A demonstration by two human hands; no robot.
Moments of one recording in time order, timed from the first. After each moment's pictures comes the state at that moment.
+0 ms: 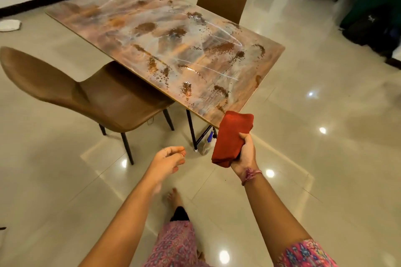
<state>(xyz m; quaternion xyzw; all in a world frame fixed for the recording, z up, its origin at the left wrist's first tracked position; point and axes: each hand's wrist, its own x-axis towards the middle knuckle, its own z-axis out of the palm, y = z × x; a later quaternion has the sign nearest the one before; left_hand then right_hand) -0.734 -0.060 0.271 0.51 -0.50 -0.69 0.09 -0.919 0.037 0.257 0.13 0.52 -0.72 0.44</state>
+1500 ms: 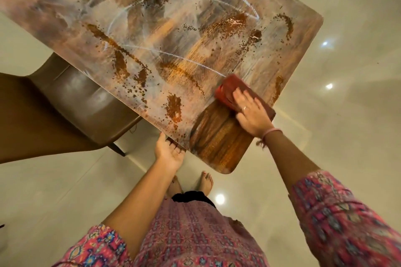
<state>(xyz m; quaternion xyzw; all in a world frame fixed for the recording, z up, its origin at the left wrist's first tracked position) -0.945 -0.242 0.175 0.62 0.01 -0.76 0.19 -1.183 -0.141 0.164 -0.52 0.82 -0.04 0.22</state>
